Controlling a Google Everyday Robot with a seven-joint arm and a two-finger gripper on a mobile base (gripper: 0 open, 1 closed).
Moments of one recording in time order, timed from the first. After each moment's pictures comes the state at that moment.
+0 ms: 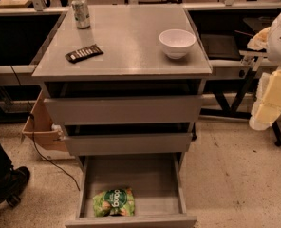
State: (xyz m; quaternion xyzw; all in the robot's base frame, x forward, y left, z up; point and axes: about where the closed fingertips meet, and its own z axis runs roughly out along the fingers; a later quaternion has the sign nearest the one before) arm 0.438 -0.217 0.976 -0.60 0.78 -0.03 0.16
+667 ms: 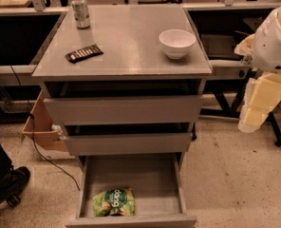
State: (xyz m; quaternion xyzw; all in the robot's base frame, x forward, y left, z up) arm 0.445 -0.202 0.960 -0.62 0.77 -0.02 0.16
